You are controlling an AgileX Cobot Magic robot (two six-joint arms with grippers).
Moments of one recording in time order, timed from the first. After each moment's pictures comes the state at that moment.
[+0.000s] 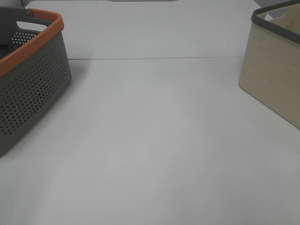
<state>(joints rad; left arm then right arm) -0.03 0.17 -0.63 -0.05 1.12 0.10 0.17 0.00 -0.50 -0.09 1.07 0.07</state>
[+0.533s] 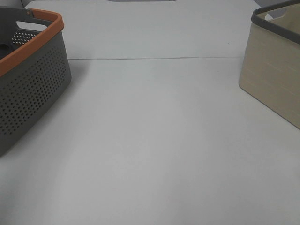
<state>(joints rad) -0.03 0.75 -1.08 -0.06 1.22 0.35 0.17 0.00 -0.50 -0.09 1.07 0.07</state>
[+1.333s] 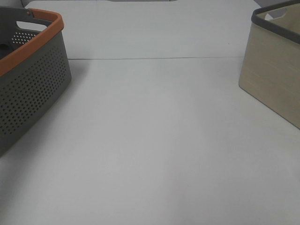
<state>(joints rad) 0.09 1.42 -1.48 -0.03 1.04 0.92 0.17 0.00 -0.50 -0.09 1.07 0.07</state>
